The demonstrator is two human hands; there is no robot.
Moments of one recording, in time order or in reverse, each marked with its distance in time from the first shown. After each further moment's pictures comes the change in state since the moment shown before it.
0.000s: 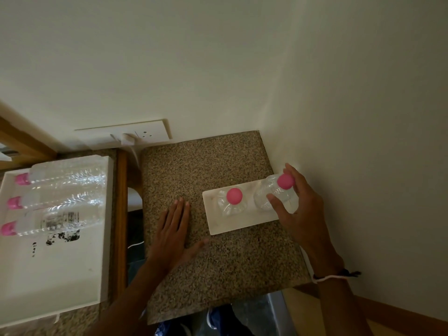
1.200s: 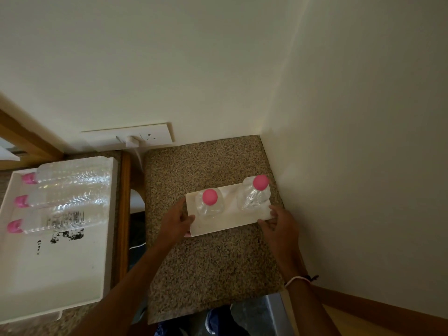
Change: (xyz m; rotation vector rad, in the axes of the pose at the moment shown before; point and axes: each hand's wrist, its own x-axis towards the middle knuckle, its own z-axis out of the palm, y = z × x) left_hand 0.035 0.023 -0.053 -0.898 -0.055 -0.505; right_hand -0.039 0.040 0.062 -0.111 0.002 0.331
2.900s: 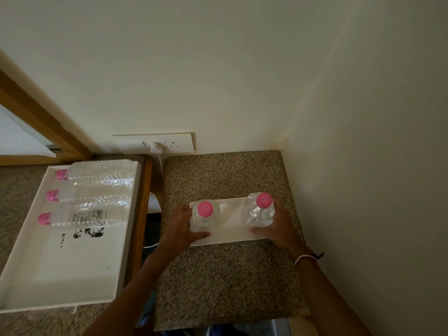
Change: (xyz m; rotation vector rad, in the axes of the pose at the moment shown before) left_hand 0.010 -0.024 -0.024 0.263 0.104 0.271; right_hand 0.067 -0.028 0.020 0.125 -0.440 -0.223
